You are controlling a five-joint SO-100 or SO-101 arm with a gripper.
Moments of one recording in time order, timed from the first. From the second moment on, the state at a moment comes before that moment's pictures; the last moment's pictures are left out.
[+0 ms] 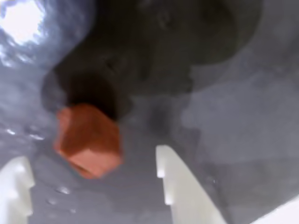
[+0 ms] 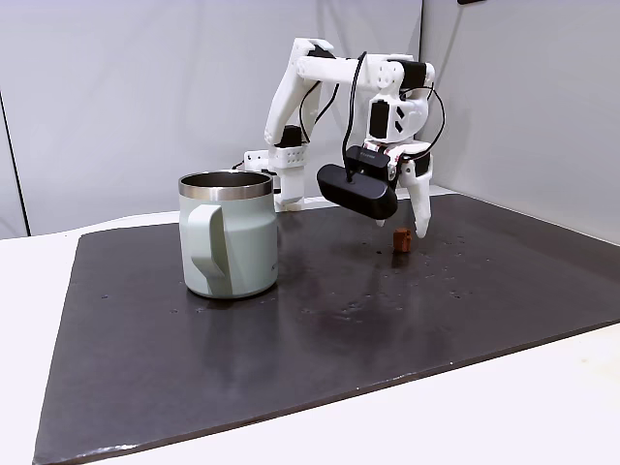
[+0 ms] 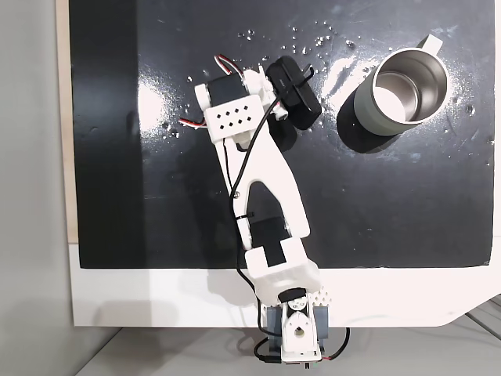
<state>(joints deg) -13.4 65.5 67.1 86.1 -12.8</state>
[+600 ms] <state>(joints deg) -13.6 60.0 67.0 81.3 -14.8</state>
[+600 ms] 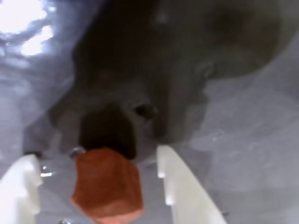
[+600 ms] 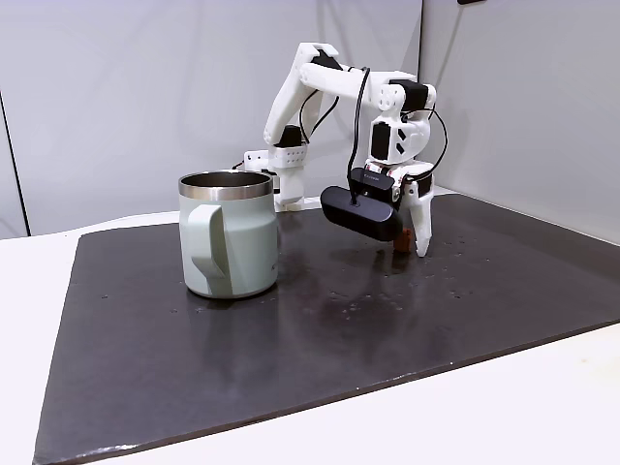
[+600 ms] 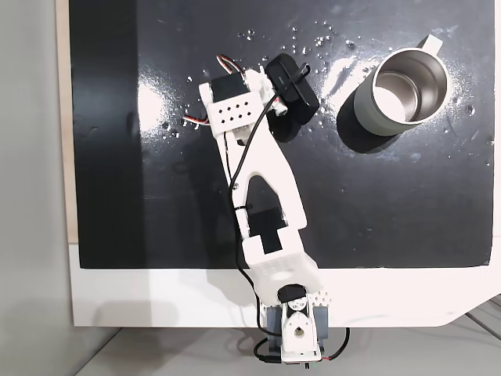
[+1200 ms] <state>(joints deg) -15.0 60.0 66.9 80.8 -15.6</state>
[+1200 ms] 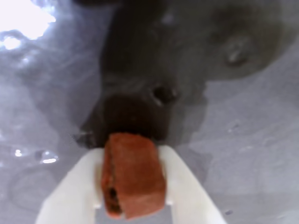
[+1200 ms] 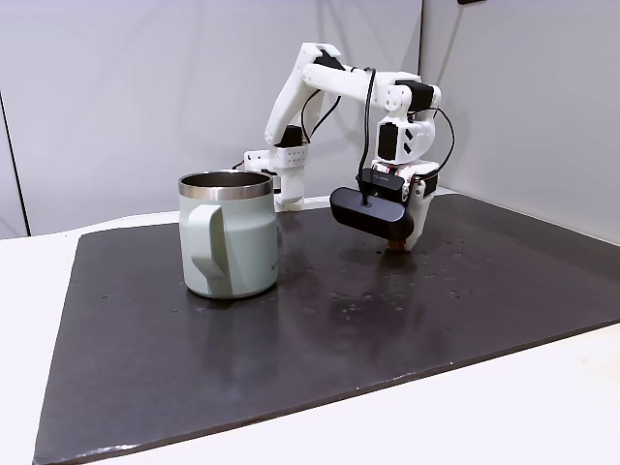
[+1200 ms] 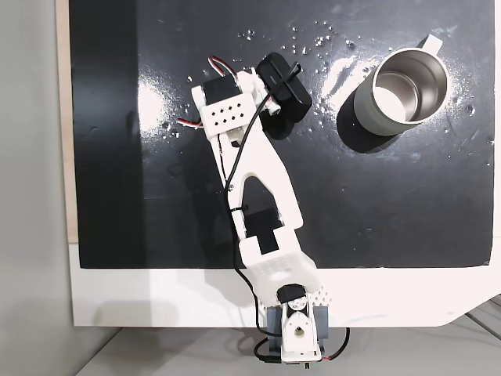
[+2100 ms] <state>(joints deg) -14.9 68.4 45.4 99.8 -12.4</state>
